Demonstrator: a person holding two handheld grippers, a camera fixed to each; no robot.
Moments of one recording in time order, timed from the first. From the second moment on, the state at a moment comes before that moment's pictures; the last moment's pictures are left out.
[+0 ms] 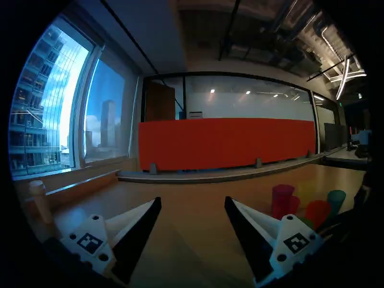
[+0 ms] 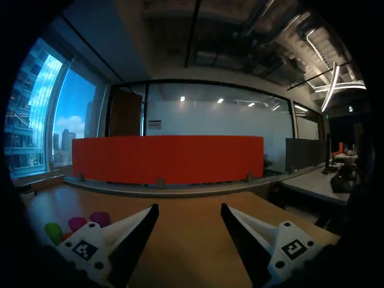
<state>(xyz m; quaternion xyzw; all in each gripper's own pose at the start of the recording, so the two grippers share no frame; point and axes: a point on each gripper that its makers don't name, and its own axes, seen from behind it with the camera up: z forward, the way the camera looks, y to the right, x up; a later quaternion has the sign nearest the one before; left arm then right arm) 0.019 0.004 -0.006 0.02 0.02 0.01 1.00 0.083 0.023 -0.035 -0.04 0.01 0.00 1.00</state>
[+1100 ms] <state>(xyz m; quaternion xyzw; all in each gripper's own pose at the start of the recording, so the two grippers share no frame) 0.002 -0.005 0.000 0.01 0.00 0.00 1.00 0.086 0.018 -0.033 -0.04 0.01 0.00 1.00</state>
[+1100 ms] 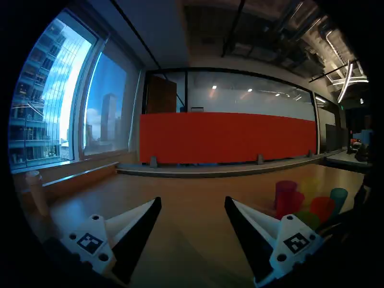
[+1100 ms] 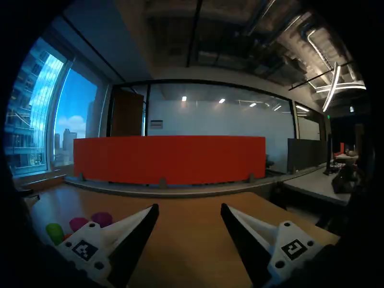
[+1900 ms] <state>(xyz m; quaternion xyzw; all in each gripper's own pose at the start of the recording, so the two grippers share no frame) 0.001 -0.004 0.001 0.01 0.00 0.00 1.00 0.091 0.020 -0.035 -0.03 0.02 0.00 1.00</state>
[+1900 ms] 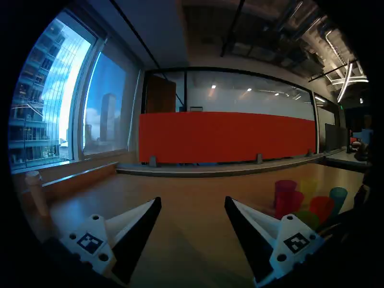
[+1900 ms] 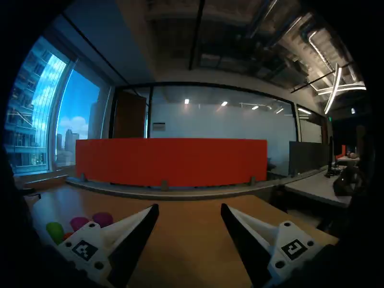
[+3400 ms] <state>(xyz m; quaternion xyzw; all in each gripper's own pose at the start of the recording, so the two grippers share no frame) 0.000 -0.005 0.001 0.01 0.00 0.00 1.00 0.017 -0.004 0.000 0.00 0.02 0.00 1.00</state>
